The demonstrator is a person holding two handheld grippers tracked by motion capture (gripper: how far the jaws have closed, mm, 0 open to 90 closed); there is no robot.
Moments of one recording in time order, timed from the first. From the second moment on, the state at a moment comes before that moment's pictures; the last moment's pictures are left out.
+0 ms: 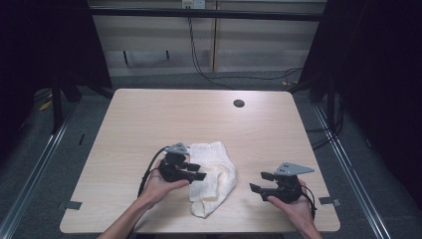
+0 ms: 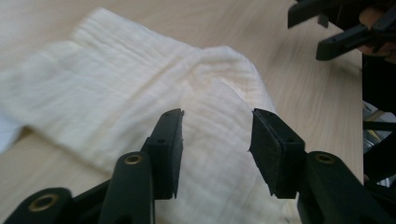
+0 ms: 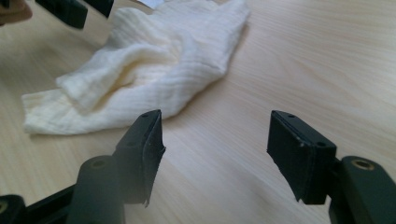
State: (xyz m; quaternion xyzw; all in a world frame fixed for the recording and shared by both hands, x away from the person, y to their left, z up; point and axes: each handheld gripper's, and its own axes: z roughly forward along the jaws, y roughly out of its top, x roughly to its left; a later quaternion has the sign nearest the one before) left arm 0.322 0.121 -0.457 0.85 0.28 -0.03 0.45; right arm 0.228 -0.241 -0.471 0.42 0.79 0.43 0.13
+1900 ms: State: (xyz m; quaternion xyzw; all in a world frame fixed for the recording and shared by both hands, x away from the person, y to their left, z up) left arm 0.321 0.205 -0.481 0.83 0.35 0.02 0.43; right arm 0.263 -0.088 -0.468 0.25 0.86 0.44 0.05
